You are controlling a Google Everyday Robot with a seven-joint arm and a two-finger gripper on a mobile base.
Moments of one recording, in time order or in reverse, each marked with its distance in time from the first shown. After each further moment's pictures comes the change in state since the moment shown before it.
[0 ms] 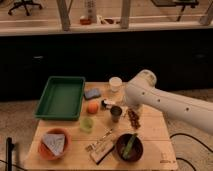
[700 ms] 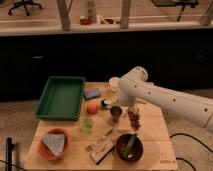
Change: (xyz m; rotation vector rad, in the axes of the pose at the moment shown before) arm -0.001 -0.024 0.027 -0.017 -0.119 -0.141
